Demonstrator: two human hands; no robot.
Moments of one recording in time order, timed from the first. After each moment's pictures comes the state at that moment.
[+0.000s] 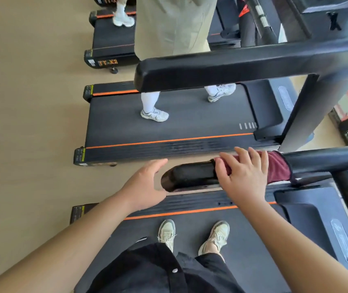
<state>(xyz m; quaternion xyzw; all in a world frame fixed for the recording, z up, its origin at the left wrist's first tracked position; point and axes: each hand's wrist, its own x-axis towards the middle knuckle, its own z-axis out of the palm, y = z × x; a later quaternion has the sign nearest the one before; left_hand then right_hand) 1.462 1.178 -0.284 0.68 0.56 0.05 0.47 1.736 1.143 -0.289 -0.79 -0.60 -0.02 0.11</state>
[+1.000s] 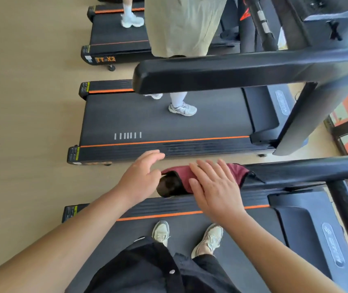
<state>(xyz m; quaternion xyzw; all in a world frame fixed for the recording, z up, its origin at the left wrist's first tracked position) 1.477 1.207 -0.263 0.63 0.59 0.12 0.49 1.702 1.140 -0.291 -0.64 -0.76 0.01 0.11</state>
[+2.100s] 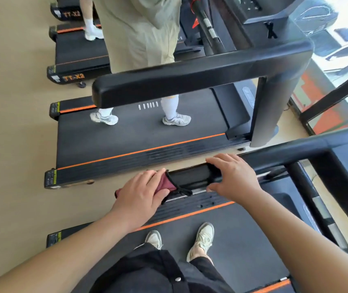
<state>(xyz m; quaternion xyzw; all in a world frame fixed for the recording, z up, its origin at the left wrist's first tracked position) 1.534 1.178 -0.306 0.89 0.43 0.09 0.14 1.817 1.144 -0.242 -0.73 -0.66 0.15 -0.01</state>
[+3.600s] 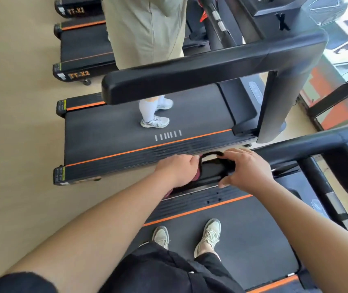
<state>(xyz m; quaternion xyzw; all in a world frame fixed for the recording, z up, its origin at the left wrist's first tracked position) 1.620 1.232 -0.271 0.77 0.52 -0.10 0.35 1.818 1.151 -0.244 -0.77 -0.61 0.18 0.02</state>
